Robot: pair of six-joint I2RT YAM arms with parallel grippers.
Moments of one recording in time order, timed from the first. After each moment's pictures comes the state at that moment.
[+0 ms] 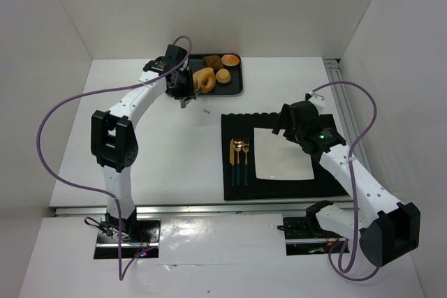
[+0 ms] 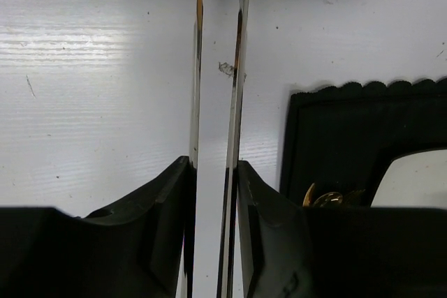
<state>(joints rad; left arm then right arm) -0.30 2.00 1.84 -0.81 0.04 -0.46 0.36 1.06 0.86 -0.57 0.35 0.62</state>
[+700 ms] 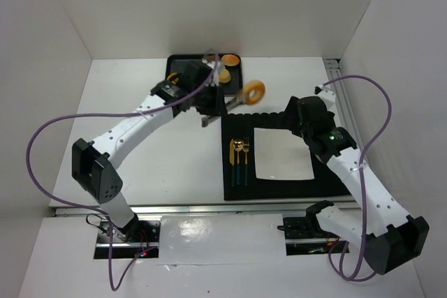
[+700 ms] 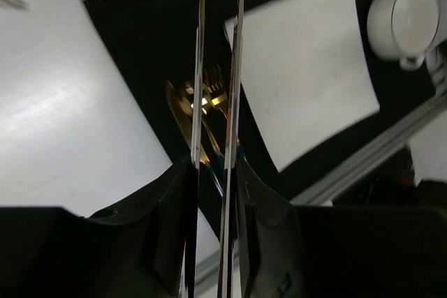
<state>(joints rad) -0.59 1.66 1.65 -0.73 0.13 -0.45 0.36 1.01 0.96 -0.63 0.40 0.62</state>
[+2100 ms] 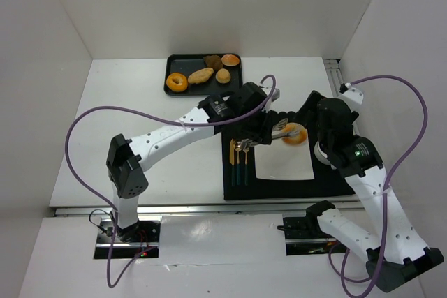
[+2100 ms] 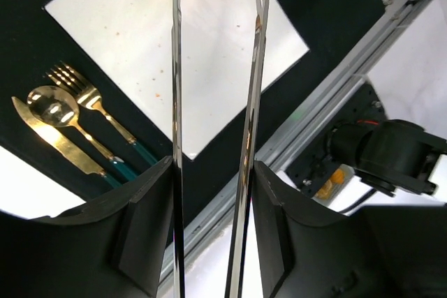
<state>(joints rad) -0.95 1.88 1.87 -0.78 0.13 -0.47 0.36 0.85 1.10 -0.77 0.53 0.62</state>
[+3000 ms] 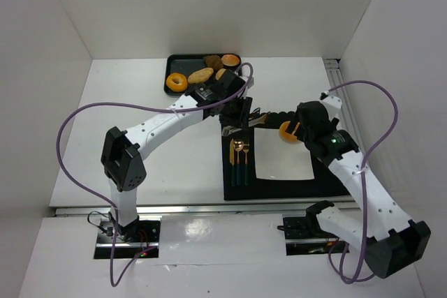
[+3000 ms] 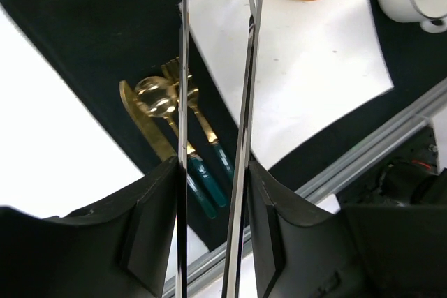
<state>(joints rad) -0.78 1.90 1.84 -0.82 0.10 -0.44 0.36 0.94 0.97 -0.75 0.52 0.65</state>
